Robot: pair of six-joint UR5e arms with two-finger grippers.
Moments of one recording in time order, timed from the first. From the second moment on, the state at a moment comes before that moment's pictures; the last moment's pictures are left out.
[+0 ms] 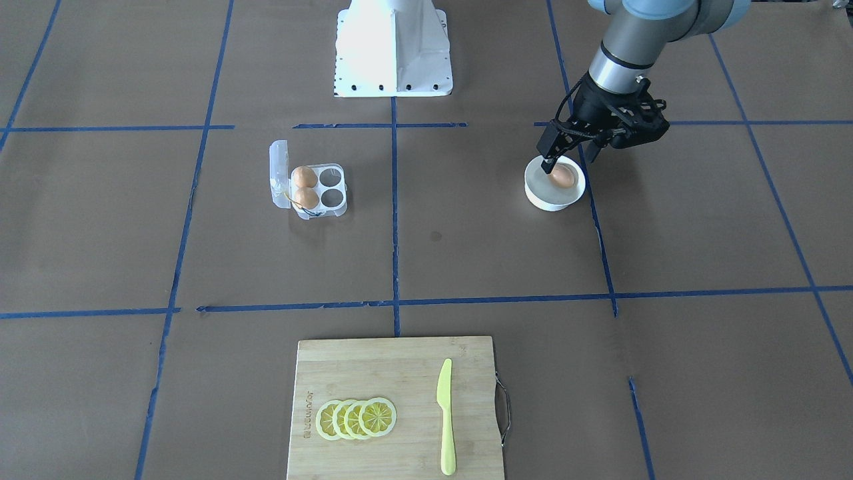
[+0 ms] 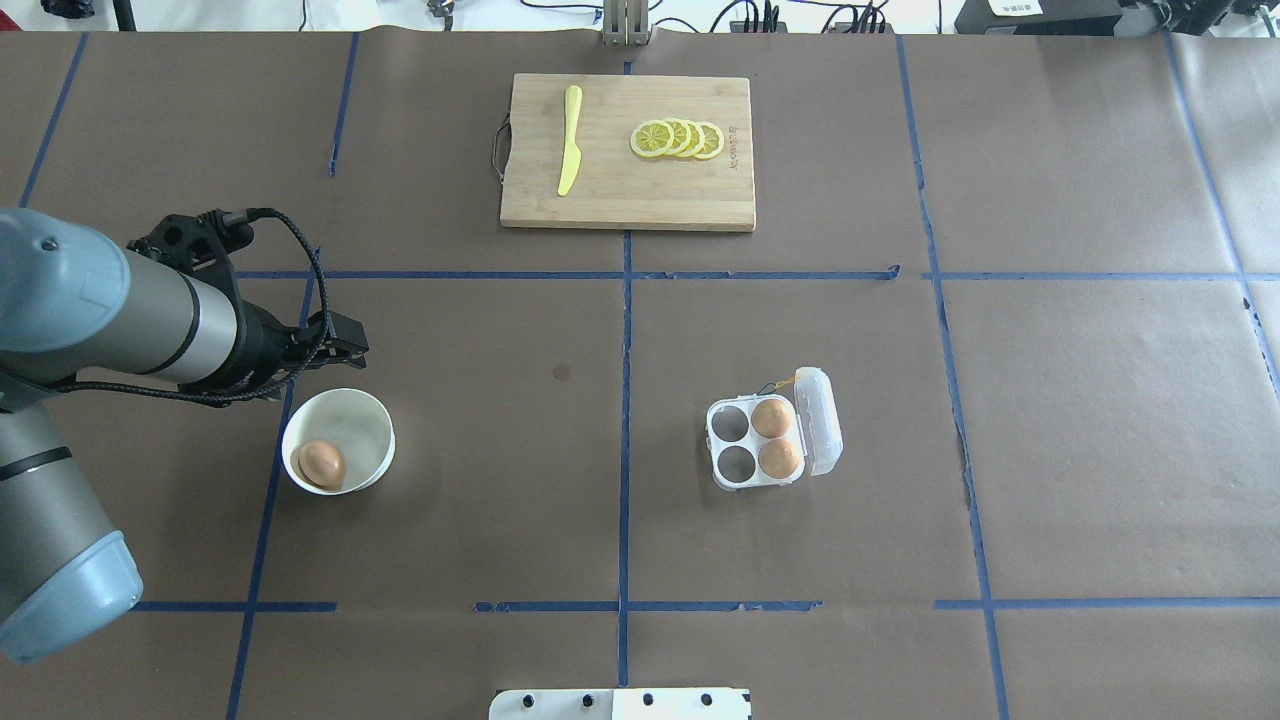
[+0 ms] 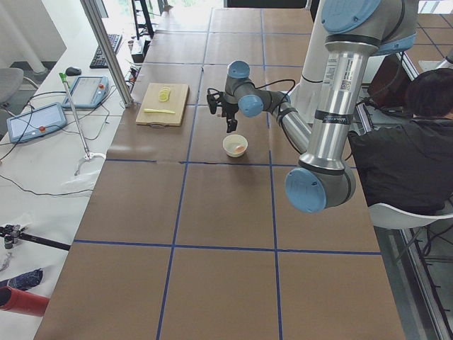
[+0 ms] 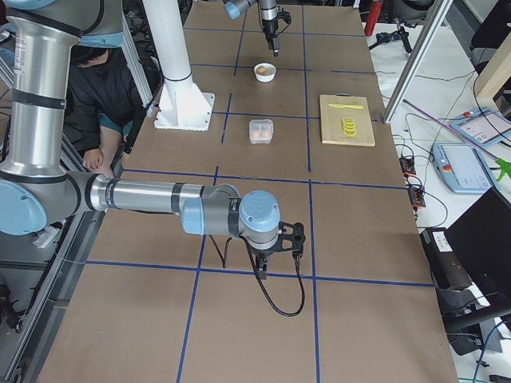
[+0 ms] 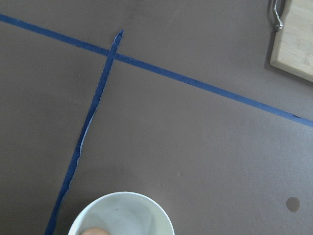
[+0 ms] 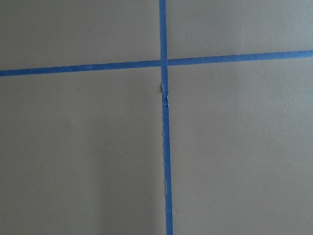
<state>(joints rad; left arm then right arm) -0.63 -1.77 -2.07 -1.71 -1.87 -1.50 1.62 -1.76 1.75 -1.52 2.43 0.04</state>
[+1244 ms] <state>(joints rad) -0.50 -1.78 -1.98 -1.62 -1.74 -1.52 1.62 -1.76 1.74 -1.52 2.43 0.03</state>
